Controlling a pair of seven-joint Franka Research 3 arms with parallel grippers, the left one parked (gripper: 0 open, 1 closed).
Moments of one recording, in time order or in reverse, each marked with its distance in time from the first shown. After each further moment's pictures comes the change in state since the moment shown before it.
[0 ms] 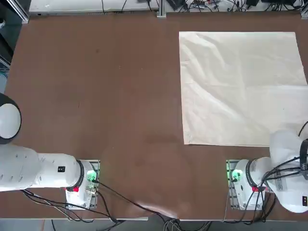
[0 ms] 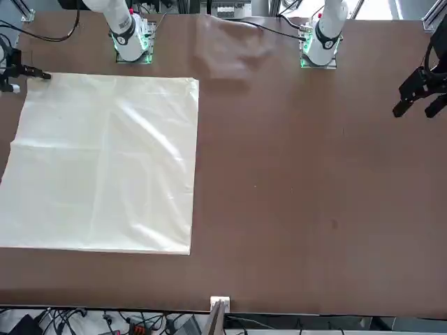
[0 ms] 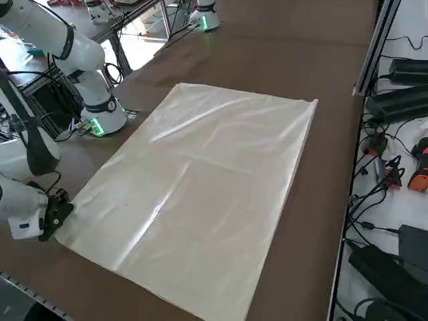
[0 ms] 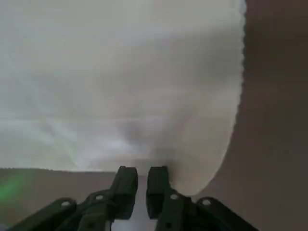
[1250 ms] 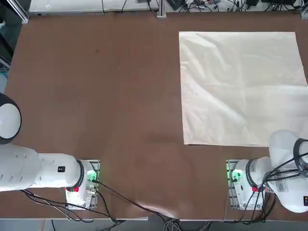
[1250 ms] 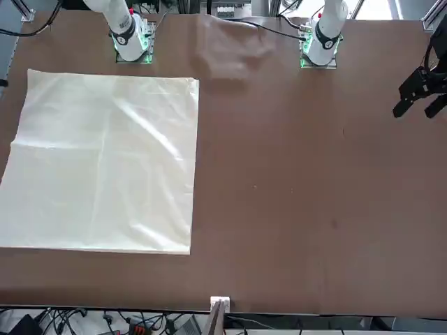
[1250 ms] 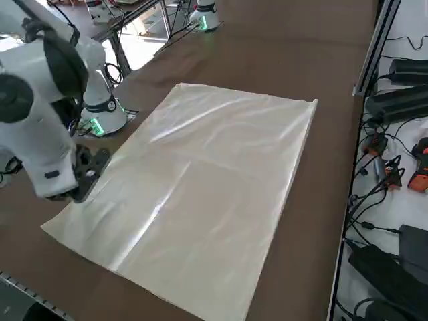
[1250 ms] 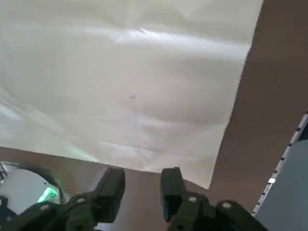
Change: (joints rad) arm 0.057 -0.047 0.541 0.354 0.011 -0.459 0.130
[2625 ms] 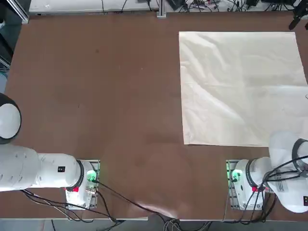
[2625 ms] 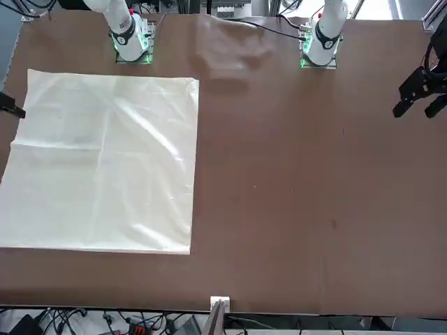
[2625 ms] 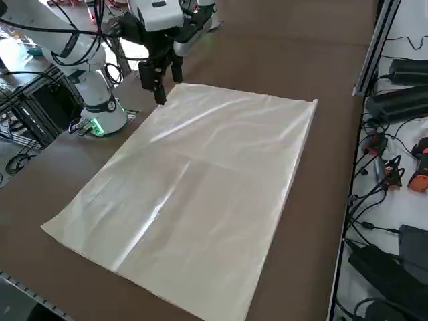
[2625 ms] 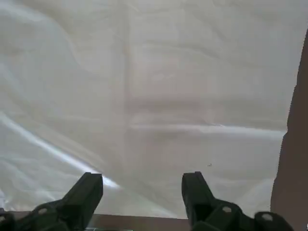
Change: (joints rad) arm -0.001 -0.015 0.506 0.051 0.071 -0.015 0.502
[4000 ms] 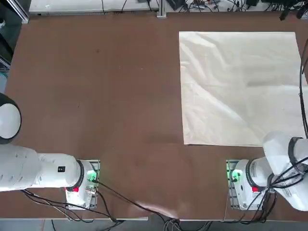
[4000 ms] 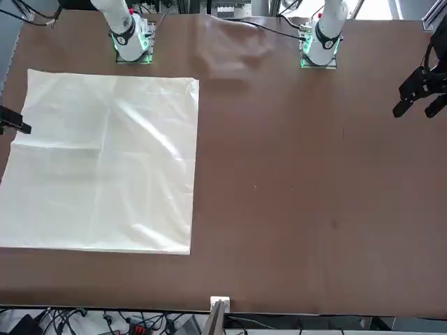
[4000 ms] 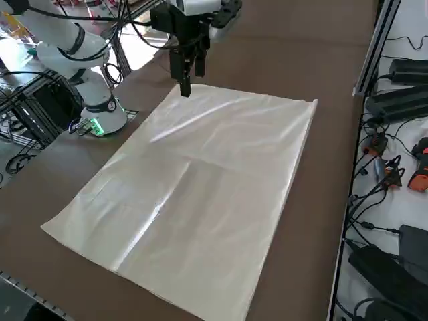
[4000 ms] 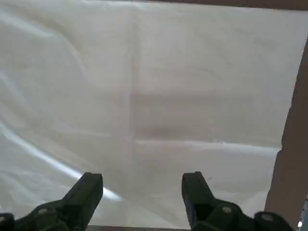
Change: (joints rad) arm 0.450 -0.073 -0.383 0.173 0.046 -0.020 -0.001
